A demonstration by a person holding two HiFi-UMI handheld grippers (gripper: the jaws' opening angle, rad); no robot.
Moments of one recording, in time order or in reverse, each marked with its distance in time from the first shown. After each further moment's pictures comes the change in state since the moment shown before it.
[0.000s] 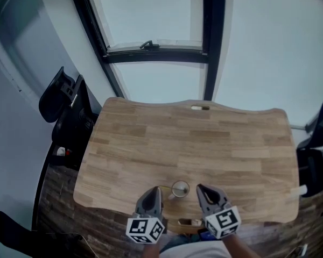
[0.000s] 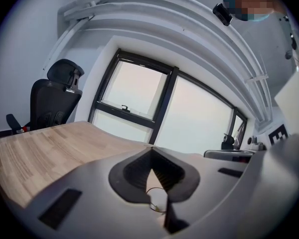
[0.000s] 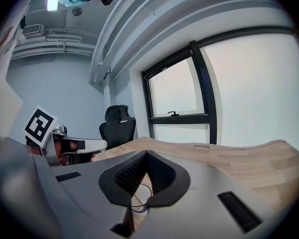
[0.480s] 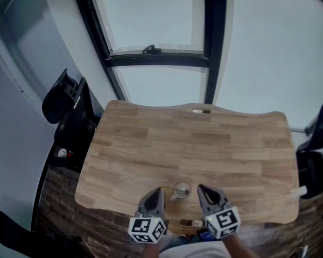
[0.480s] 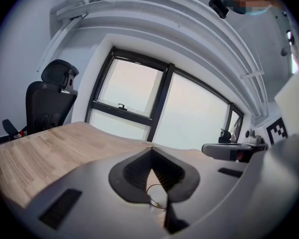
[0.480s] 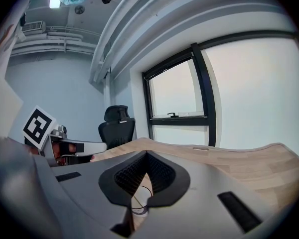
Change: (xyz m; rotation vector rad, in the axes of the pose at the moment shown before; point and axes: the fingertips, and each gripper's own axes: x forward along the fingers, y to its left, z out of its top) left arm 0.000 -0.002 -0.002 0.047 0.033 -0.028; right arm 0.001 0.001 0.004 -0.016 -0.008 -0.022
